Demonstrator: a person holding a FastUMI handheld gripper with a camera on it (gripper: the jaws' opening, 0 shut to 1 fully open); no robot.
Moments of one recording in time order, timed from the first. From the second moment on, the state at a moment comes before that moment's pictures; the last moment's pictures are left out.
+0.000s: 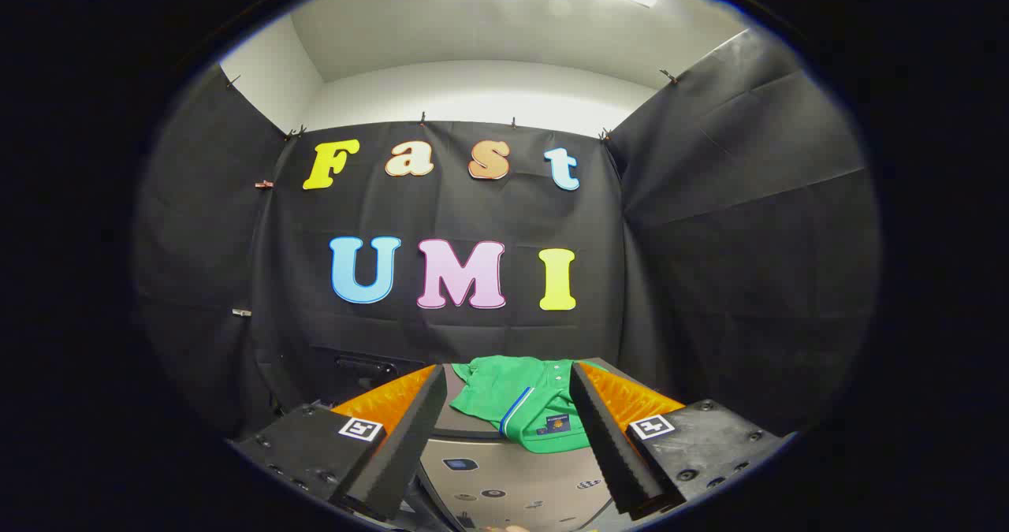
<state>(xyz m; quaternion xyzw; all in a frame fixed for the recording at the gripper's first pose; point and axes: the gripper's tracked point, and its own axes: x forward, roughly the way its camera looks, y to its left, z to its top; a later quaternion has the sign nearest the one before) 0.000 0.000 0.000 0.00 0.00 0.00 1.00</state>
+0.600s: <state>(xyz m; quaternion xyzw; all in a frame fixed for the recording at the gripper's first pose) 0.000 -0.008 0.000 0.00 0.01 -0.01 1.00</state>
